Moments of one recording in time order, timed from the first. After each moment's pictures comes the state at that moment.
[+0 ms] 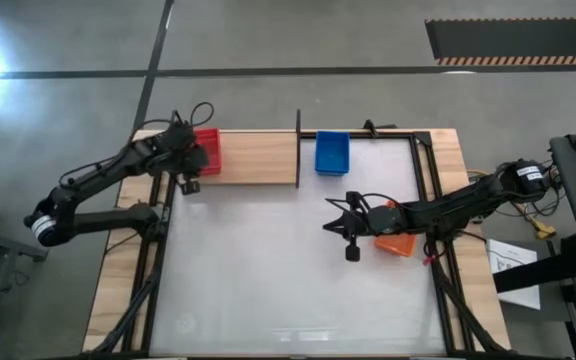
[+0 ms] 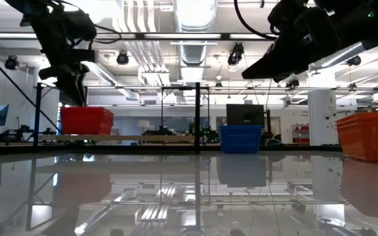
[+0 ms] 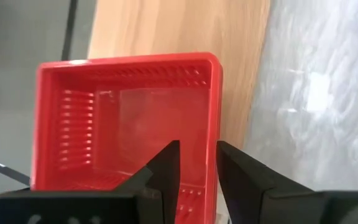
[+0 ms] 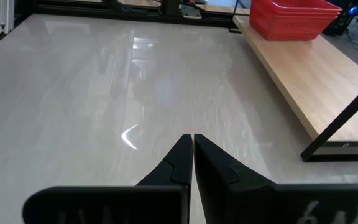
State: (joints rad) left arm 0.78 0.94 0.79 -0.85 -0.08 0.66; right arm 0.19 1.29 0.50 0.38 0.23 0.01
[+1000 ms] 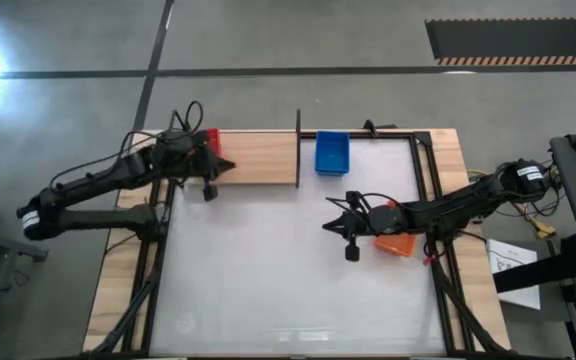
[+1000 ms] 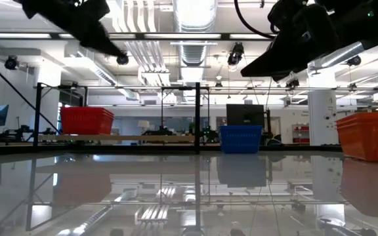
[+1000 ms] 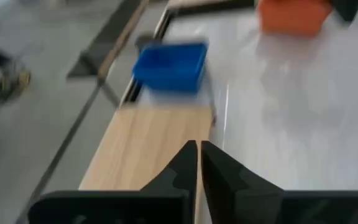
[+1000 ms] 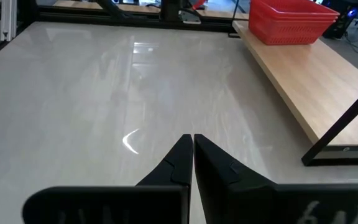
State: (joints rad) left arm 0.47 0.82 0.78 -0.42 0.09 0.35; right arm 0.19 1.29 0.50 0.40 0.23 0.02
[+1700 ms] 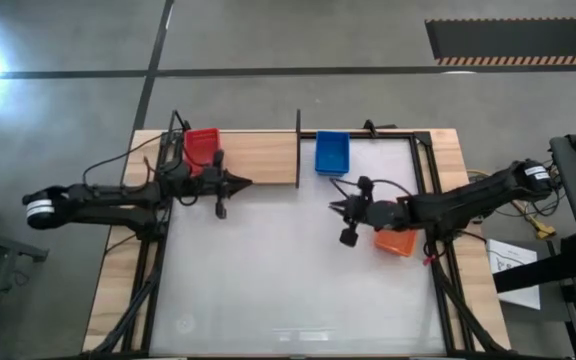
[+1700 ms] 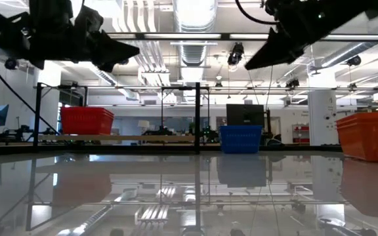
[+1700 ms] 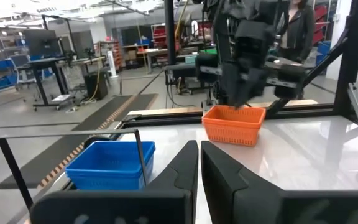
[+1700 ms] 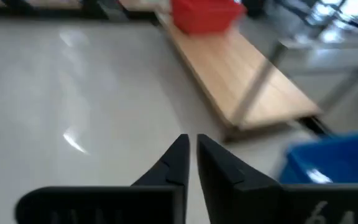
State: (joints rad) left arm 0.38 0.93 0.29 0.70 0.28 0.11; right arm 0.18 1.21 0.66 0.04 0.51 0.09
